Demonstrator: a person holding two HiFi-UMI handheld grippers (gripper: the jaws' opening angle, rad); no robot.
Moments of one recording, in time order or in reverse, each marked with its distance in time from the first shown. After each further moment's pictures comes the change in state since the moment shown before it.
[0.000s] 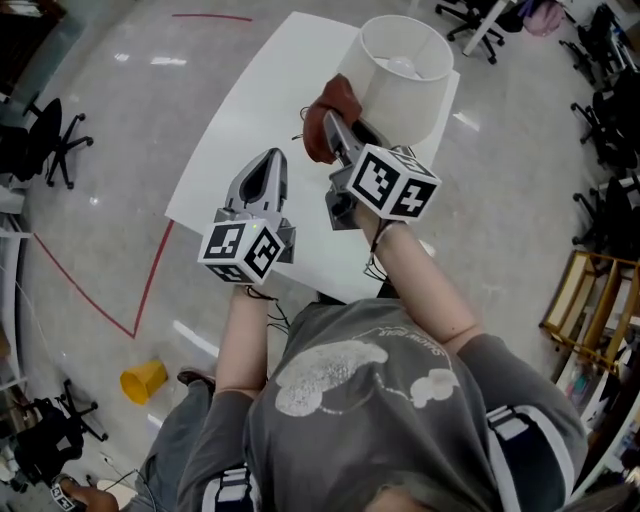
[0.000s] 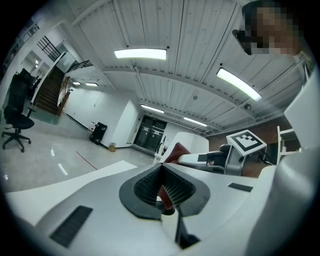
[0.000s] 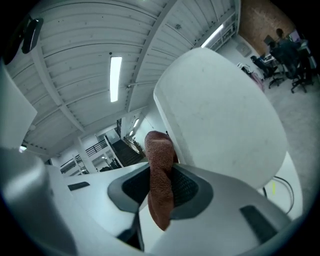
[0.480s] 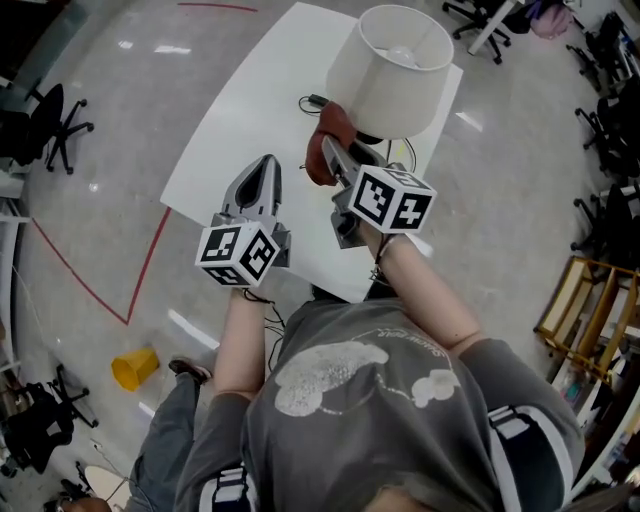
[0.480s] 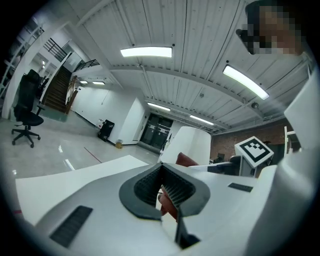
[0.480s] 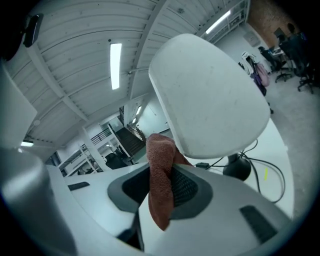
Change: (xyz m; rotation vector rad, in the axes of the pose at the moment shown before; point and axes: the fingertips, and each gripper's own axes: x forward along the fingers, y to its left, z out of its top) left arm -0.017 -0.003 -0.028 -0.027 0.026 0.077; right arm -0.029 -0.025 -0.051 -0.027 0.163 0.025
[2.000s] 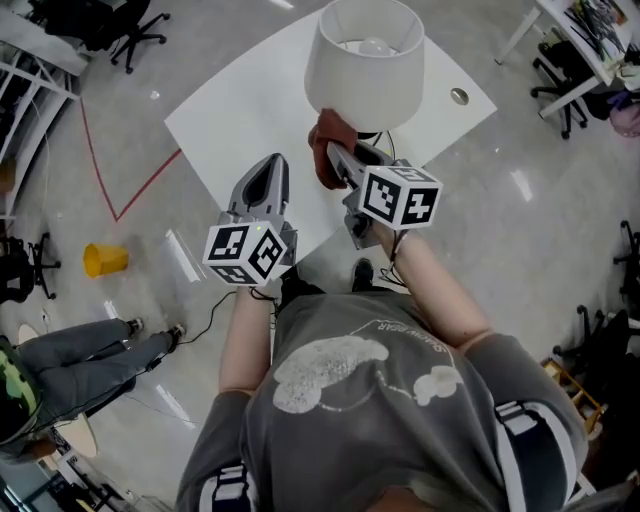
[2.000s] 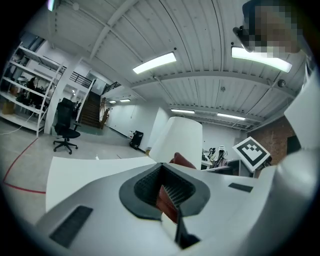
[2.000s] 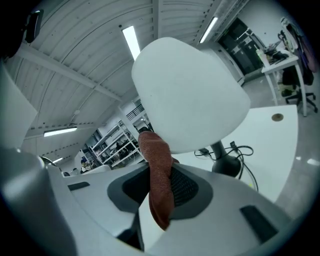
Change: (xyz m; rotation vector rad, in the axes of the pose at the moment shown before) left arm 0.001 -0.135 -0.058 0.048 -0.111 0.412; right arm -0.070 -0.079 0.004 -0.146 0.352 0.396
